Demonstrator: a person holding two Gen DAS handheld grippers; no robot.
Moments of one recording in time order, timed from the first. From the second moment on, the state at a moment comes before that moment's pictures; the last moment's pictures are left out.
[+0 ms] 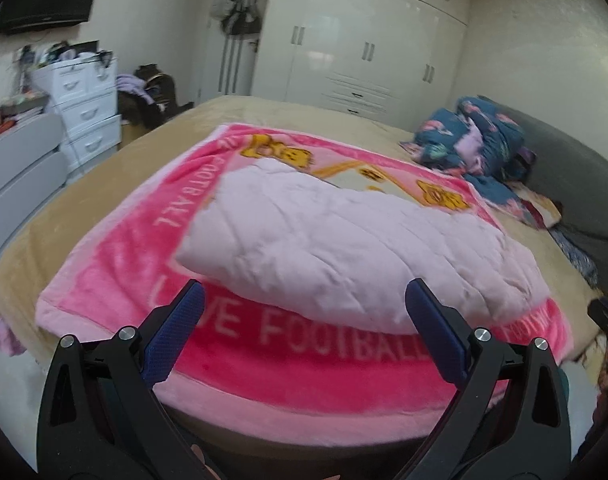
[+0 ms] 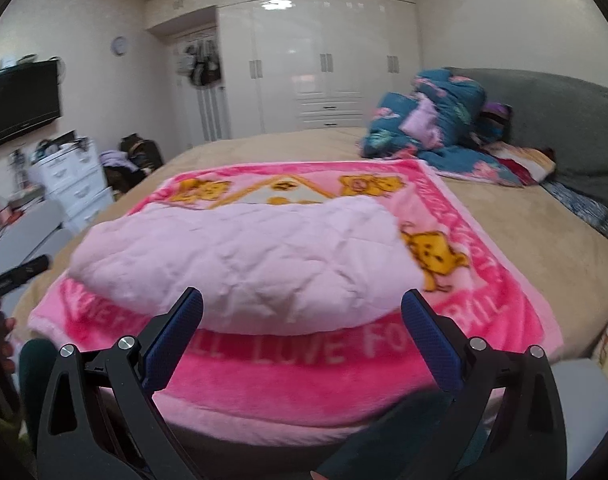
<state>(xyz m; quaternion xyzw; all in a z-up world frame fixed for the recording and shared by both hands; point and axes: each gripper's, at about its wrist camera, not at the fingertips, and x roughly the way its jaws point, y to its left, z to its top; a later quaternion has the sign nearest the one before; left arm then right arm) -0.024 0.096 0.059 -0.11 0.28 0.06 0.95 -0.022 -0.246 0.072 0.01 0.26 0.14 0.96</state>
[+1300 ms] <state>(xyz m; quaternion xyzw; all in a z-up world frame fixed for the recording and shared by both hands) -0.021 0.035 0.038 -0.07 0.30 0.01 0.95 -0.026 -0.201 0.046 0.02 0.28 0.21 0.94</state>
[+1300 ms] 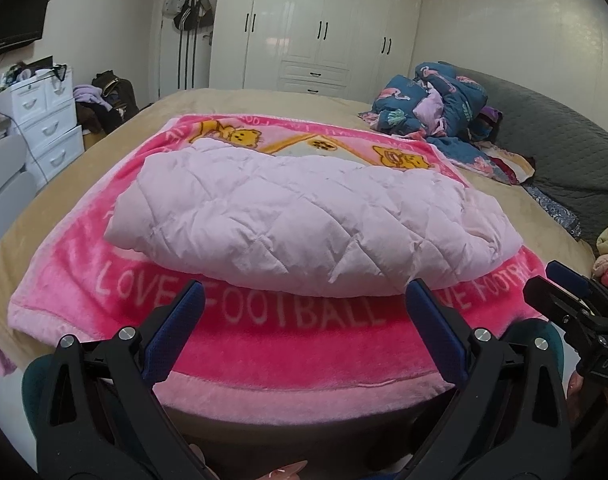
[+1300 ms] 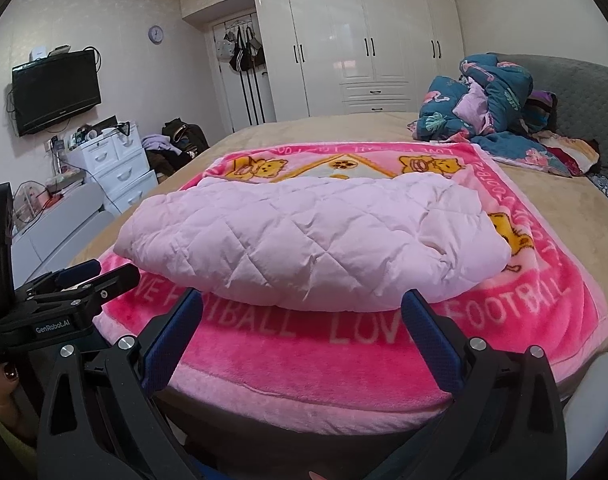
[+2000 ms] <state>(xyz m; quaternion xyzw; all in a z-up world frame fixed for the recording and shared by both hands) -0.023 0.036 0.040 -0.06 0.30 0.02 0.95 -0.026 -0.202 0.046 0.02 0.28 0.21 0.94</state>
